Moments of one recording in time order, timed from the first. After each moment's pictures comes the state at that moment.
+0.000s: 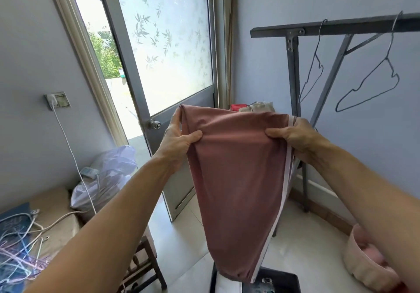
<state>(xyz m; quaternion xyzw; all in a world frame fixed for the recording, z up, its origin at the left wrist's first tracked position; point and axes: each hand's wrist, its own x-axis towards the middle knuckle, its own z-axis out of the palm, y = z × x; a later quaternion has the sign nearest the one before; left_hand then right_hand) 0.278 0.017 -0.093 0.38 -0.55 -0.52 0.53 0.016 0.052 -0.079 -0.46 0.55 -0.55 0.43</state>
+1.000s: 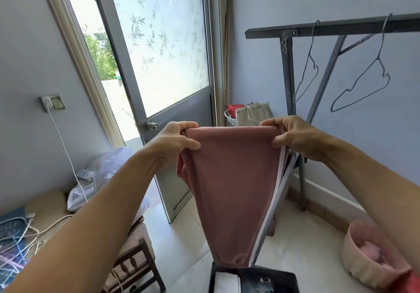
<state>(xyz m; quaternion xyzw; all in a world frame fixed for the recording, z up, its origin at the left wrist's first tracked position) 0.286 0.020 -0.071 0.49 -0.66 -0.43 0.37 -0.004 0.058 -0.072 -0.61 0.55 -0.39 0.41</state>
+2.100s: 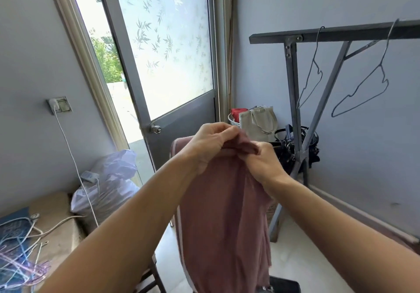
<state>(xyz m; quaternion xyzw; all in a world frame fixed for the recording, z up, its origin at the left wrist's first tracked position) 0.215 0.044 -0.069 0.40 -0.63 -0.51 0.43 0.084 0.069 -0.113 -0.55 0.54 -0.53 0.35</state>
